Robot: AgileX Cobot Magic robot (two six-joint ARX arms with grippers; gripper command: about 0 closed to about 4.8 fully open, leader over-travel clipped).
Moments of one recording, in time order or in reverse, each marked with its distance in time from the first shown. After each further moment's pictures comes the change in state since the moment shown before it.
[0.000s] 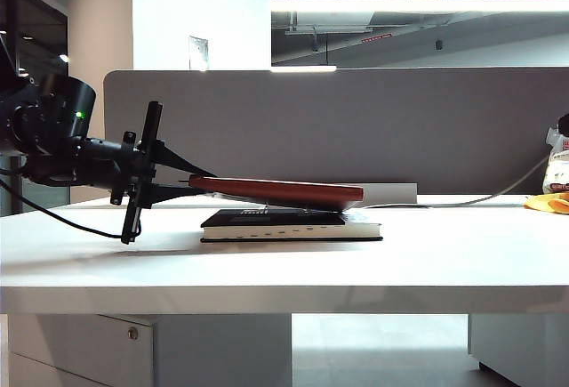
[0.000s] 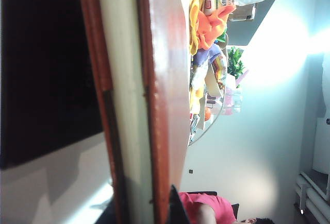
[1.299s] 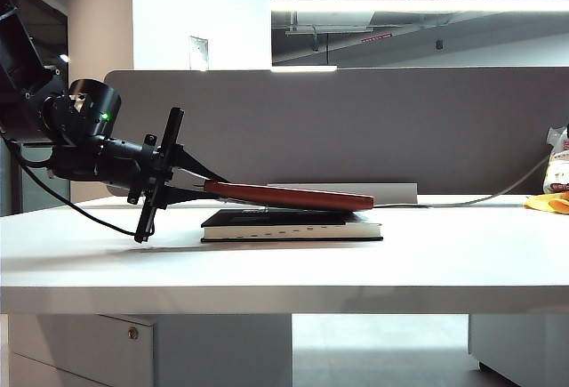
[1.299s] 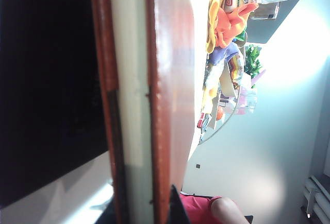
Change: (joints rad) left arm -0.032 0.038 0.137 -0.248 -0.030 0.079; right arm -0.001 0.014 0.000 -0.004 0.064 0.000
